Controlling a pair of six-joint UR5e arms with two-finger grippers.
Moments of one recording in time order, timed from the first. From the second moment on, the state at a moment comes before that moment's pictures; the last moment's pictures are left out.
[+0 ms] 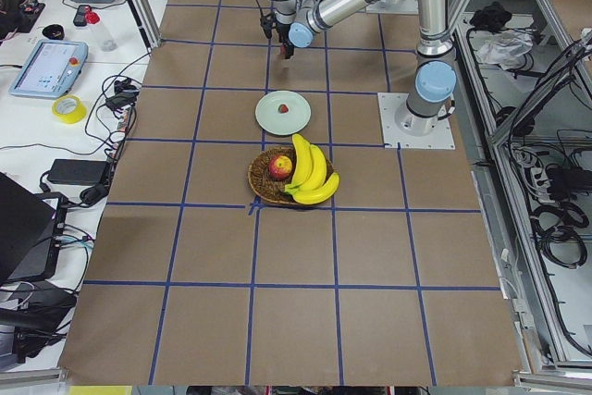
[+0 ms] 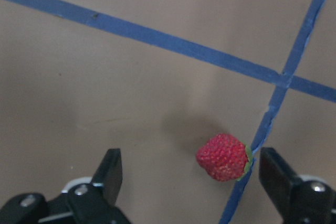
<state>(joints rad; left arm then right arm) -1.89 -1.98 -1.96 -0.70 1.47 -0.64 1.23 -1.35 2.21 -2.37 -1.65 -0.36</state>
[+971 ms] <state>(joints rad) -1.89 -2.01 -1.95 -0.67 1.47 -0.62 1.44 -1.35 2.12 -2.28 -1.63 -0.08</state>
